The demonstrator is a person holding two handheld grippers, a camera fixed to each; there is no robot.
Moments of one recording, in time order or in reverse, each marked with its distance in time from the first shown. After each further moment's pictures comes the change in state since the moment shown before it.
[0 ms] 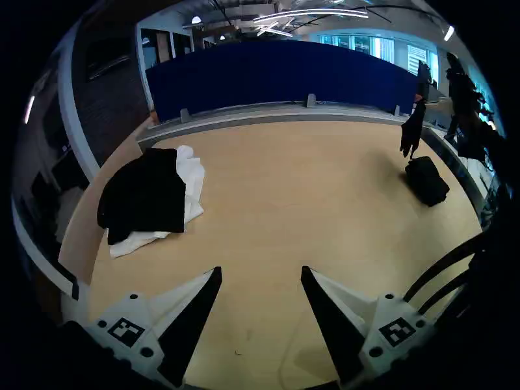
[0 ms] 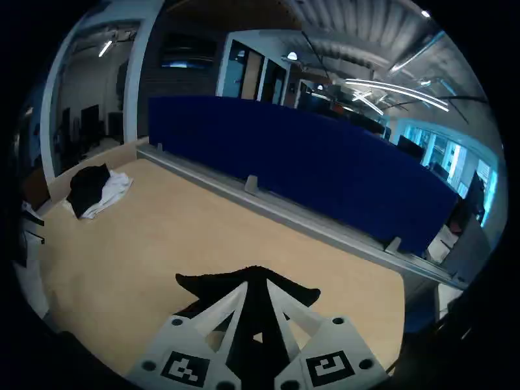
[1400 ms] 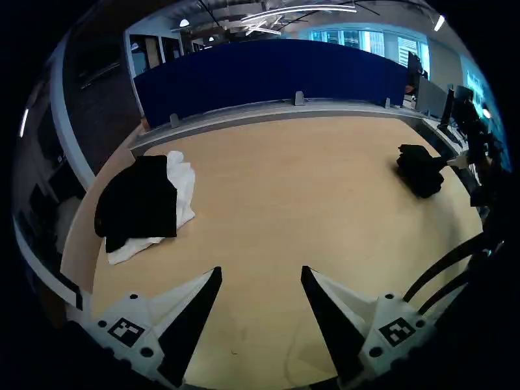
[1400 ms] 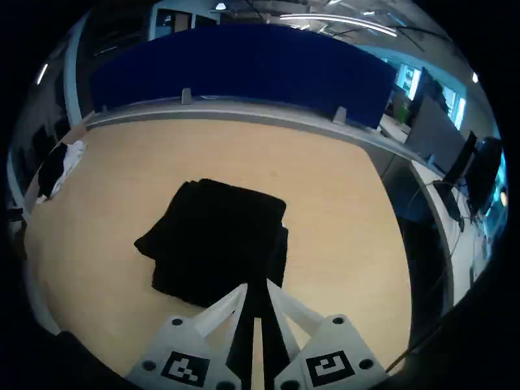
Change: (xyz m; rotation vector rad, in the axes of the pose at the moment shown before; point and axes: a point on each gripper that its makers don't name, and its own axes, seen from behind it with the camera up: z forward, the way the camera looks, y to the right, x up) left arm 0.001 0.017 -0.006 -0.020 -0.007 0.054; right arm -0.241 0.032 -0.084 -0.215 -0.328 0.282
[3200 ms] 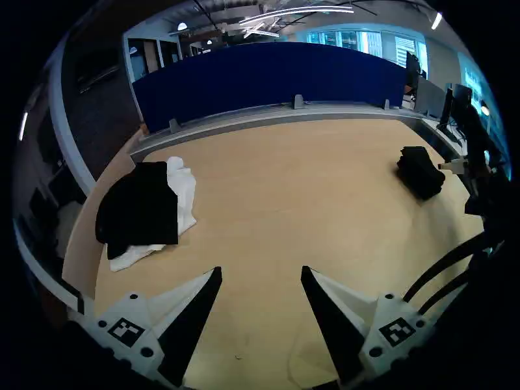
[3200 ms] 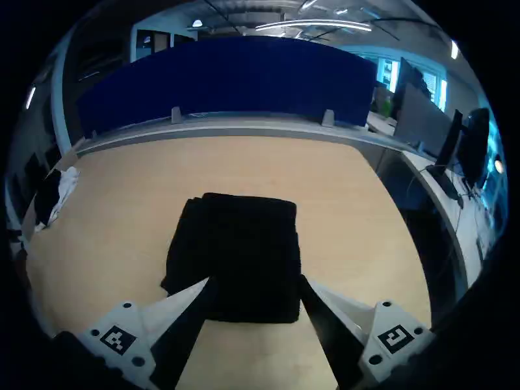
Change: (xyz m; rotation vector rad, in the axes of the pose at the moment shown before) left arm 0.013 -0.007 -0.001 0.002 0.015 0.014; right arm 0.015 -0.036 0.008 -0.009 0.111 0.107
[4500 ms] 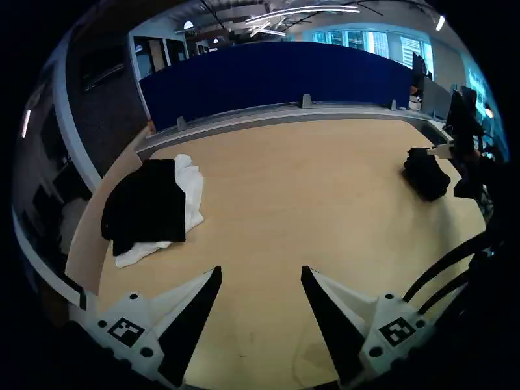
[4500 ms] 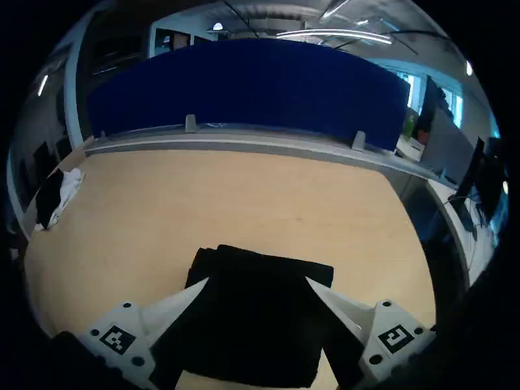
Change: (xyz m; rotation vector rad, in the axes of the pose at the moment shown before) left arm -0.002 -0.007 0.001 0.036 -0.006 -0.014; right arm 0.061 -0.023 0.073 0.062 0.031 -0.070
